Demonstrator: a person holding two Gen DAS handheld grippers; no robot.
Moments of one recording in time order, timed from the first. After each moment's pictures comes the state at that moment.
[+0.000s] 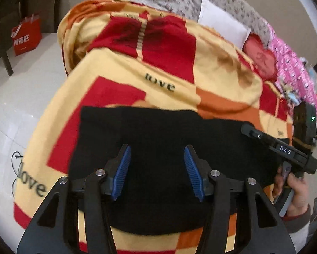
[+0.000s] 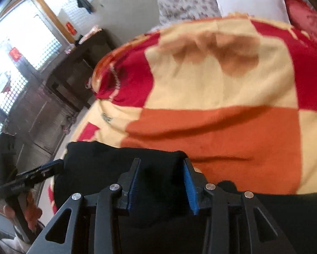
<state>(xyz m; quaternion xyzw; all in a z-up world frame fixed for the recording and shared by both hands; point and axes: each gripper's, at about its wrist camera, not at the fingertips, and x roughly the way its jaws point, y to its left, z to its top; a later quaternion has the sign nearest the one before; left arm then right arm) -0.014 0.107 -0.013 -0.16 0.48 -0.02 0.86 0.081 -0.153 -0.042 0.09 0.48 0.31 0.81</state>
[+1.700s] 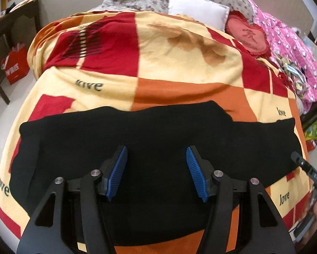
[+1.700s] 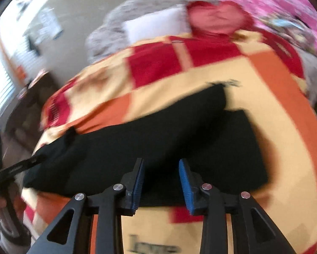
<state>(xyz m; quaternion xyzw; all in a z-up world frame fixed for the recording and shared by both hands) 0.006 -0.016 -0.012 -0.07 0.47 -0.04 0.88 -0.031 -0.381 -0.039 0.15 0.43 0.07 0.89</state>
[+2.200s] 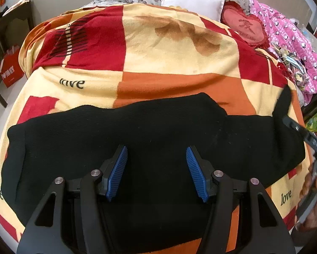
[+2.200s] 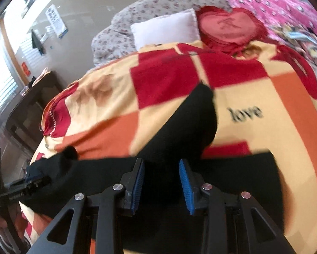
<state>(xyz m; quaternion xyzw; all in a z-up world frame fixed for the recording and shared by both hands) 0.016 -0.033 -0.022 -0.06 0.49 -0.05 0.87 0.035 -0.339 -0.029 0.12 0.41 0.13 0.89</state>
